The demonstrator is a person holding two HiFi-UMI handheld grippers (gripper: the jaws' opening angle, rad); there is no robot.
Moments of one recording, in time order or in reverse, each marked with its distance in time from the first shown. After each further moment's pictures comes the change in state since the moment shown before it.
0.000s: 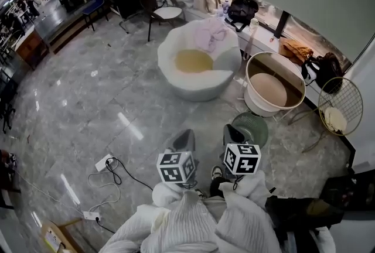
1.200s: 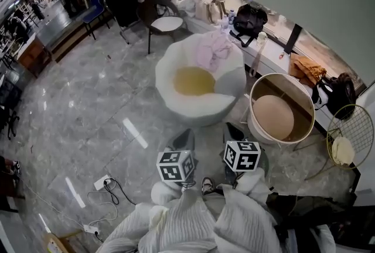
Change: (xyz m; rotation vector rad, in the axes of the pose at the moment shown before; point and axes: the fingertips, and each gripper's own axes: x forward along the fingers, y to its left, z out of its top) left arm 0.229 0.018 0.105 0.036 0.014 0.050; right arm 0.201 -0.115 0.122 0.022 0.005 0.068
